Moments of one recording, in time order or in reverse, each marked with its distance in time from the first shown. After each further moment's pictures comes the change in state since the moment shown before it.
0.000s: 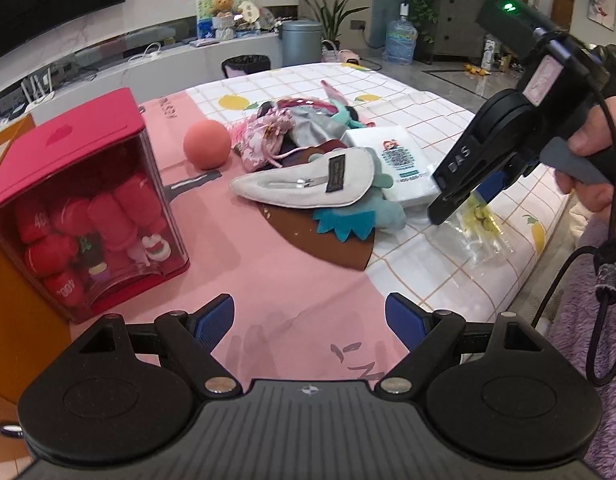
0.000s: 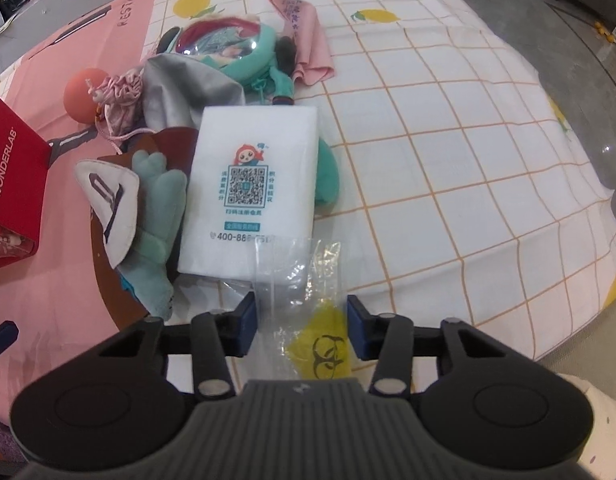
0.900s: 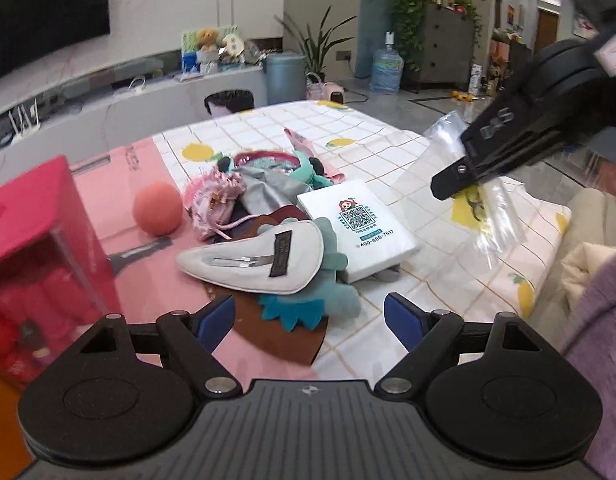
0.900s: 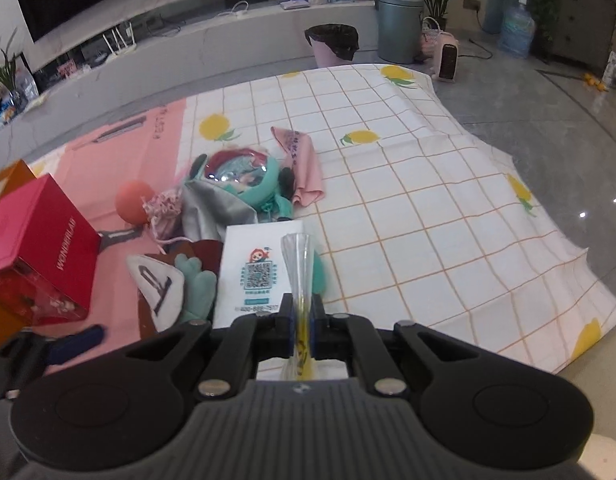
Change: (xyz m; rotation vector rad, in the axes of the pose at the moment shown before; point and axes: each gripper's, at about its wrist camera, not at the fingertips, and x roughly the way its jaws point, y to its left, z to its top) left arm 0.033 -0.041 0.044 0.016 -0.098 -0.026; right arm -0.066 -0.025 -0.008 0.027 -0.310 0.093
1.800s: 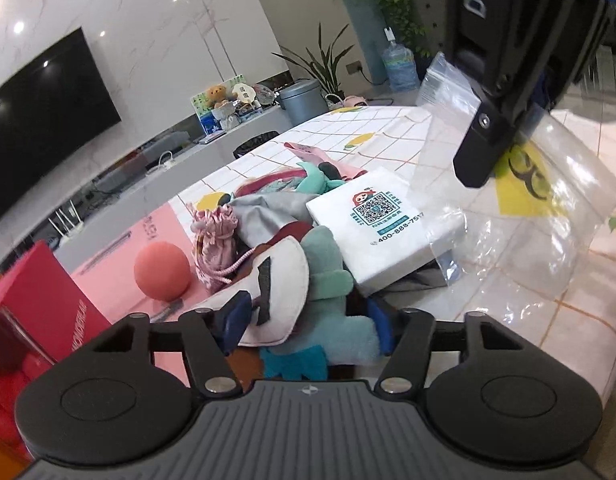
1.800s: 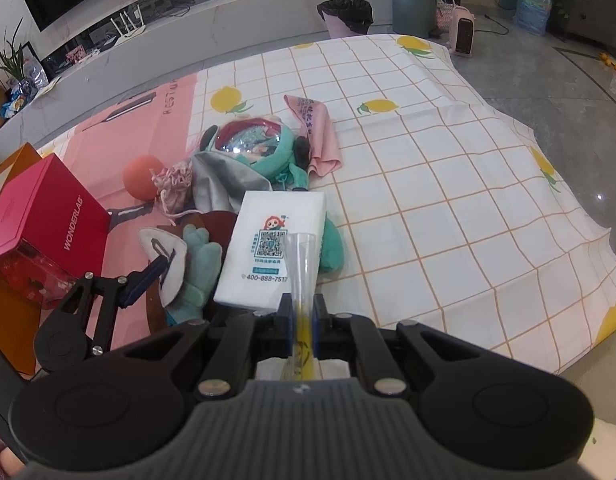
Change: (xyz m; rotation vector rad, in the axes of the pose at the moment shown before) left arm 0.057 -0.036 -0.017 0.290 -0.119 0.246; right arm 0.015 0.001 -0.006 -0.004 0.077 0.043
